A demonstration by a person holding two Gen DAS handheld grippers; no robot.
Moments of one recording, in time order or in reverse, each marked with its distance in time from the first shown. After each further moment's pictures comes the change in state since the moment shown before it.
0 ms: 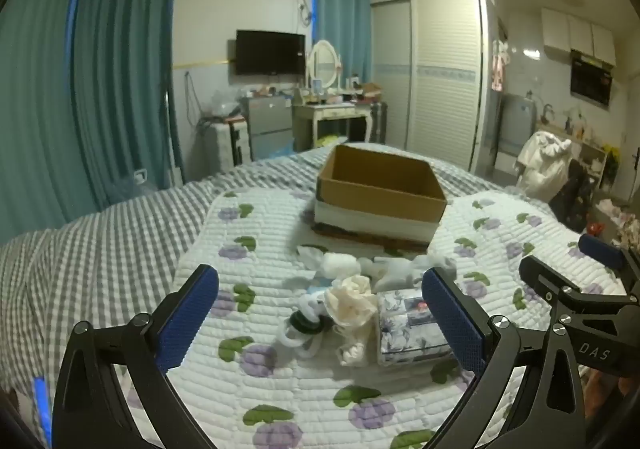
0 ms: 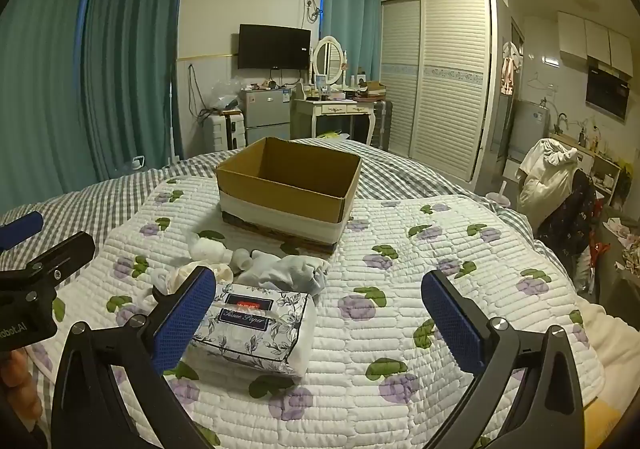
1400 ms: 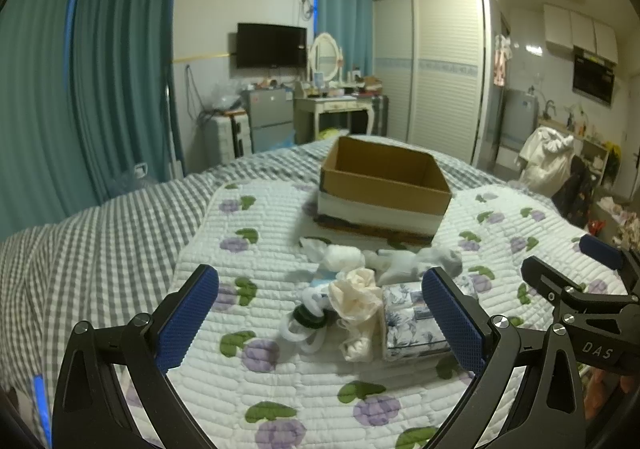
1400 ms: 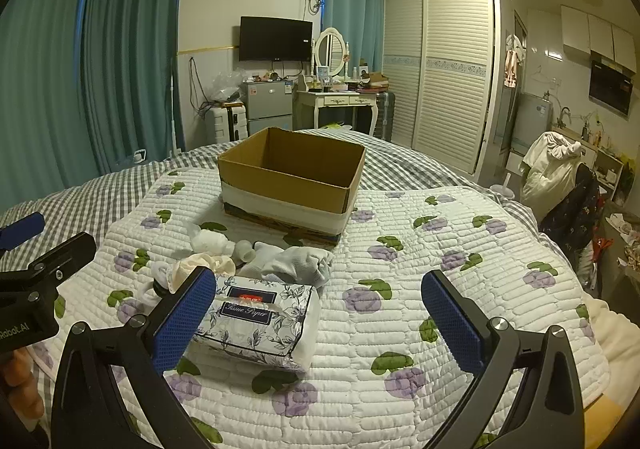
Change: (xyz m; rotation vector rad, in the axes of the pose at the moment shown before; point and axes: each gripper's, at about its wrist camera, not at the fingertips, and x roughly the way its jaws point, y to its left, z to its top) left arm 0.005 0.003 -0.010 -0.002 0.022 0.002; right arm 0.008 0.001 -0.004 0.003 0.034 0.012
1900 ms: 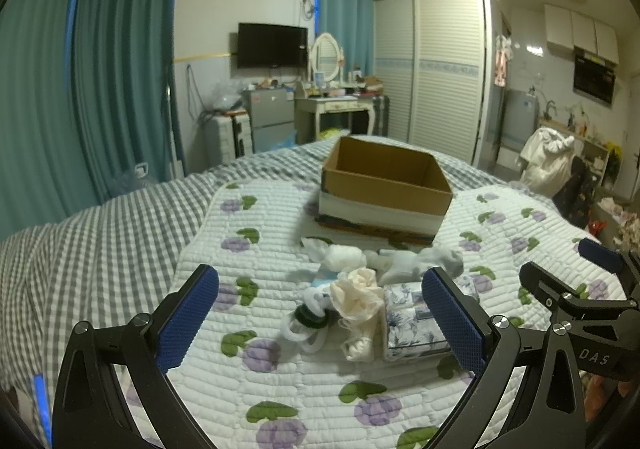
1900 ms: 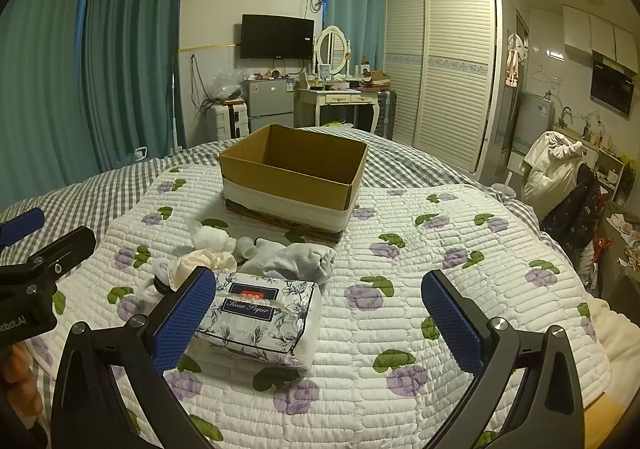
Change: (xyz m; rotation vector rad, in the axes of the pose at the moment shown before) left arm 0.000 0.001 -0.001 -0.001 0.002 0.000; right arm 0.001 0.002 -0.003 -0.006 0.007 0.004
